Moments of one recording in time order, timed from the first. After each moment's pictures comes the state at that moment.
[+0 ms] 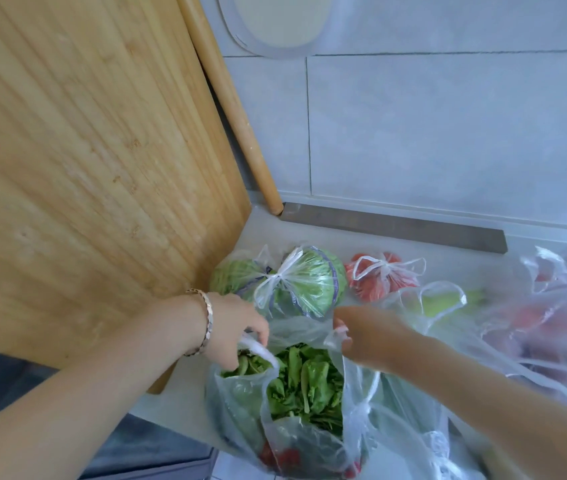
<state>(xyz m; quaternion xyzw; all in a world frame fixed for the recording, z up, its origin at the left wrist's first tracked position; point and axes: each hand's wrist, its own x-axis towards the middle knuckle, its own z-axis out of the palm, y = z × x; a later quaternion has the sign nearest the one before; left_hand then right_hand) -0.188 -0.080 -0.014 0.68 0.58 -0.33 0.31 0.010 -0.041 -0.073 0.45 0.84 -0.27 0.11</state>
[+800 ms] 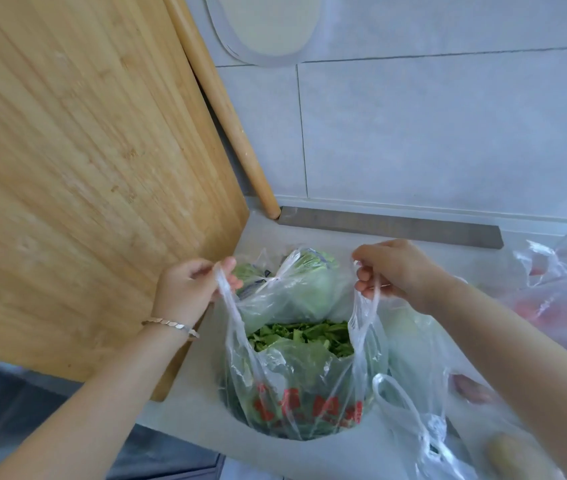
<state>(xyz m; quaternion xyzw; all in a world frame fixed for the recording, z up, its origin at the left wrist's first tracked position) -0.213 -0.091 -0.041 0.35 0.74 0.48 0.32 0.020 0.001 -0.020 0.57 0.49 -0.63 -0.18</state>
